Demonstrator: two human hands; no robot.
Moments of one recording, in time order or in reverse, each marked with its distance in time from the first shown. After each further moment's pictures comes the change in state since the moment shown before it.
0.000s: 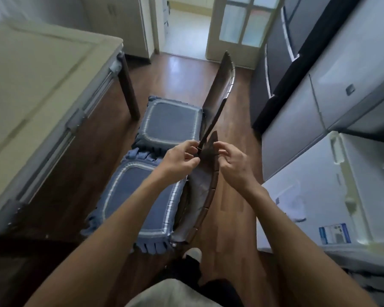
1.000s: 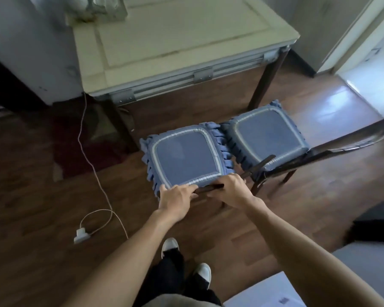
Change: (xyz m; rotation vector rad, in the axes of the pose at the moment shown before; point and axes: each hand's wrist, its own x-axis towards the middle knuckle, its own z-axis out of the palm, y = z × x) left_hand -0.066 -0.029 0.177 0.478 0.550 -0.838; right_hand 0.088 0.087 0.046 -0.394 -0.996 -0.813
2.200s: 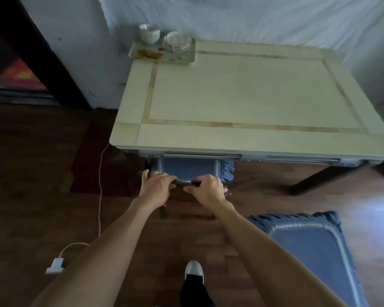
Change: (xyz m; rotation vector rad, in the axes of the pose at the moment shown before) left_hand 0.367 -0.208 -0.186 -0.024 0.180 -0.411; right_hand 0.487 -0.108 -0.058 0.092 -0.182 0.057
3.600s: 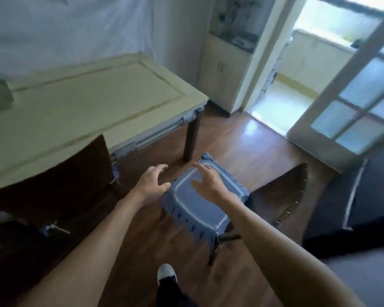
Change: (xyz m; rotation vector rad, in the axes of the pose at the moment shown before) left_hand -0.131 0.290 -0.006 -0.346 -0.312 0.610; right_hand -0.279 0.213 -0.142 0.145 0.471 0.252
